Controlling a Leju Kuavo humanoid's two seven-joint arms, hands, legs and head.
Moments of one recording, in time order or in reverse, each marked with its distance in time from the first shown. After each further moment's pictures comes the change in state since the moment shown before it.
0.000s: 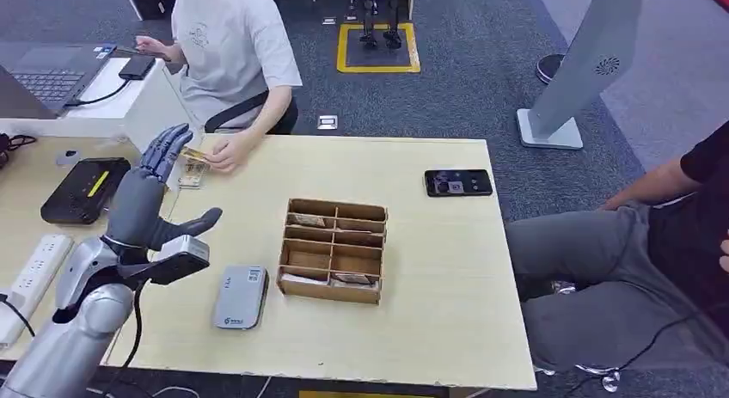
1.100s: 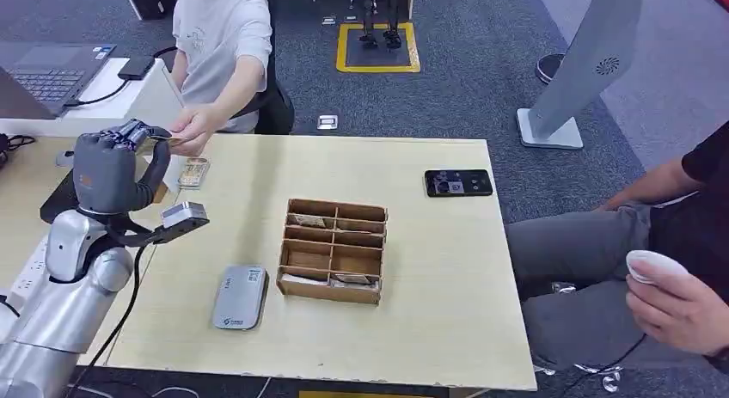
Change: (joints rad) left arm -0.193 -0.015 0.009 0.286 -0.253 0.408 0.015; right arm -0.006 0.021 0.029 -0.094 0.000 0.113 0.000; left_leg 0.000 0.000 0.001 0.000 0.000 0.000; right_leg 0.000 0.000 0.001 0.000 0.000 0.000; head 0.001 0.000
